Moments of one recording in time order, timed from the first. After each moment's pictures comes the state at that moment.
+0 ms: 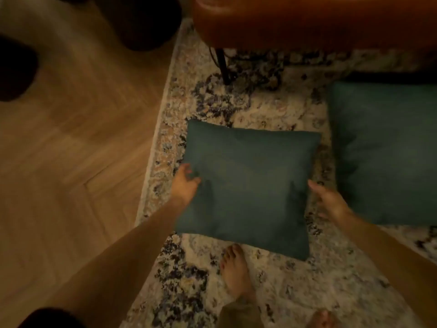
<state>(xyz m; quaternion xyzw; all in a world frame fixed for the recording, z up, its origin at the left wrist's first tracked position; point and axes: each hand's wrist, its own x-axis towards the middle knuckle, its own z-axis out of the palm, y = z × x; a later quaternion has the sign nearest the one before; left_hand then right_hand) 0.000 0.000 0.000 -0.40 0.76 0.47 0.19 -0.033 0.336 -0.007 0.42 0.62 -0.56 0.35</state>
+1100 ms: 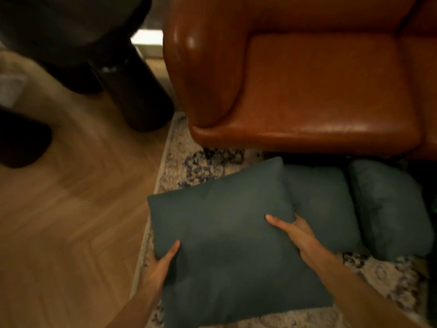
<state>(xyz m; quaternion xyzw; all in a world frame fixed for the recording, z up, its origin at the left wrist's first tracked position) 0.060 -0.002 0.256 -0.50 0.62 0.59 0.14 -0.052 0.323 0.305 0.33 0.66 -0.61 0.29</state>
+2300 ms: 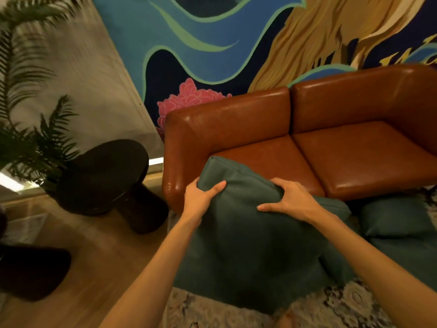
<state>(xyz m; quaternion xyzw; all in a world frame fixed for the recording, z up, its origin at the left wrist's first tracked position) -0.161 0.174 0.750 -0.08 0.75 0.65 0.06 -0.116 0.424 0.747 -0.02 0.92 -0.39 0.07</state>
